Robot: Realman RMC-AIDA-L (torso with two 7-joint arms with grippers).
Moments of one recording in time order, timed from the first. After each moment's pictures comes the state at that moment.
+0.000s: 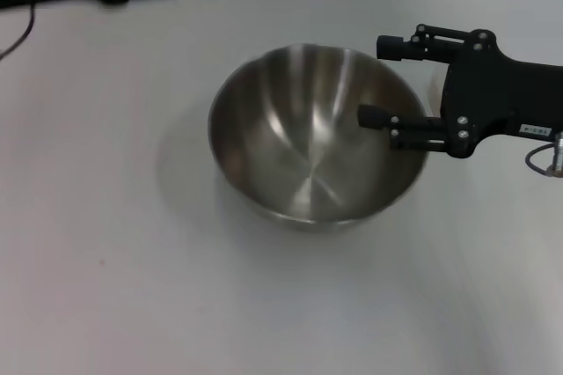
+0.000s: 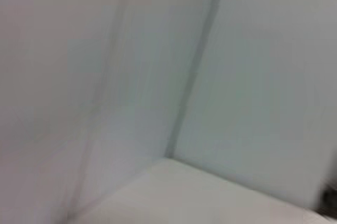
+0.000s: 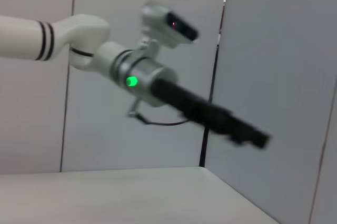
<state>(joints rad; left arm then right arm) -0.59 -1.98 0.88 0.96 1.74 1.53 -1.79 0.14 2.08 -1.20 -1.30 -1.49 -1.47 1.36</state>
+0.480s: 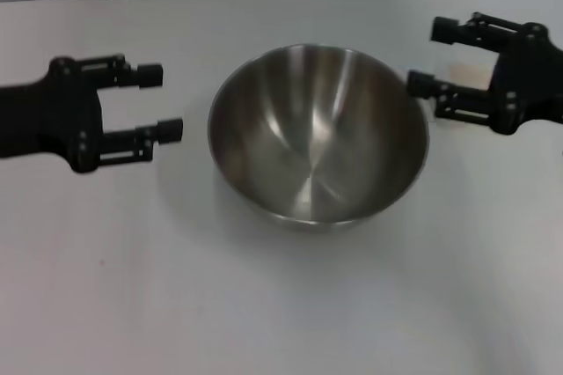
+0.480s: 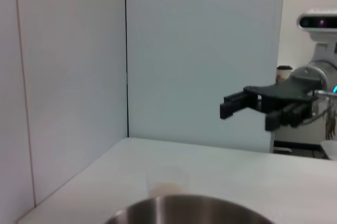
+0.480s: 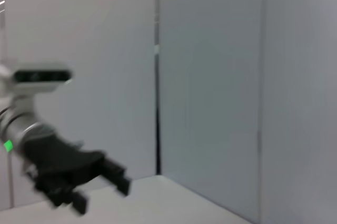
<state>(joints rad) -0.44 -2.00 0.87 0.96 1.74 1.74 -1.43 0.12 2.08 -1.09 -1.22 -1.45 -1.47 1.43</state>
